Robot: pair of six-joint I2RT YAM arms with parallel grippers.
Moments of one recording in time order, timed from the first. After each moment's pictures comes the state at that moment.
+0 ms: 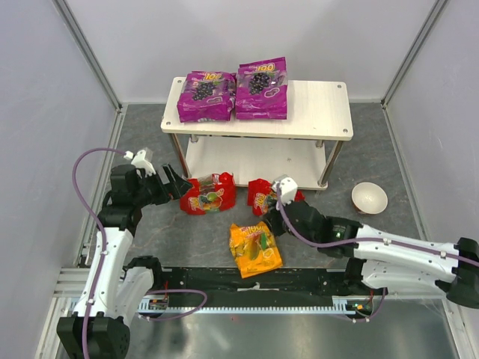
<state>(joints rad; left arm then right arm) 0.01 0.77 0.68 -0.49 0.43 -0.39 1.16 1.01 0.73 -0.24 0.31 0.44</state>
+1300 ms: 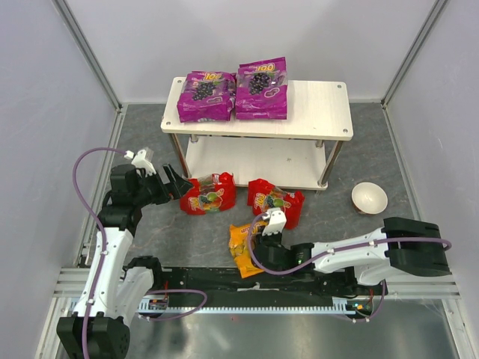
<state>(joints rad) 0.01 0.78 0.68 -0.48 0.45 -0.39 1.48 1.38 0.53 0.07 0.85 1.00</state>
